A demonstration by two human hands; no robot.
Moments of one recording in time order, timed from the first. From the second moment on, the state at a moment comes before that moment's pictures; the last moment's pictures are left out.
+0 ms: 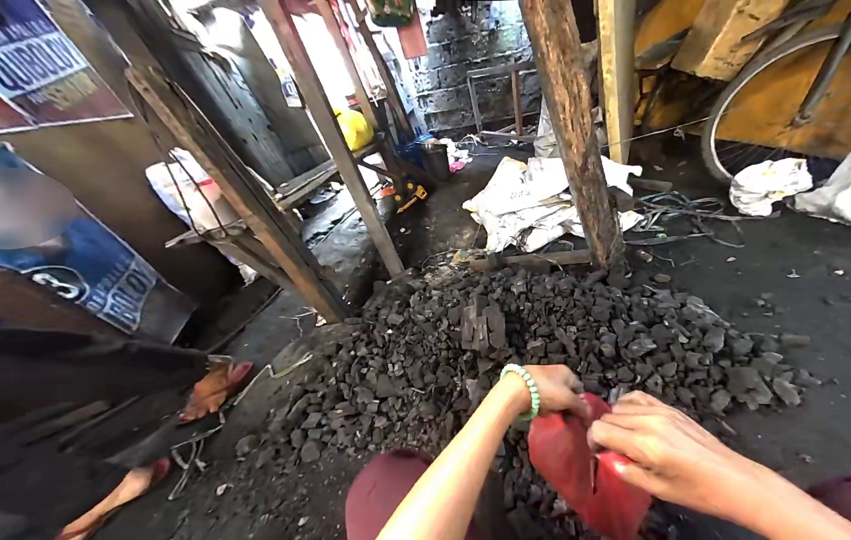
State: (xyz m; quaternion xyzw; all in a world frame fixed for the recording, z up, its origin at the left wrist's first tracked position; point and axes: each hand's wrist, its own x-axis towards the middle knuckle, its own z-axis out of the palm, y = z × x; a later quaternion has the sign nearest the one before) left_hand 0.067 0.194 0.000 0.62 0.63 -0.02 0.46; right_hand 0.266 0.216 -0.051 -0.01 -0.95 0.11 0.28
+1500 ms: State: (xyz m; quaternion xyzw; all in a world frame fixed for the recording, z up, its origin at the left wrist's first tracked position) left_hand 0.093 0.134 0.025 0.25 0.40 0.61 0.64; right_hand 0.247 0.170 -0.151 -0.10 -0.20 0.85 0.47
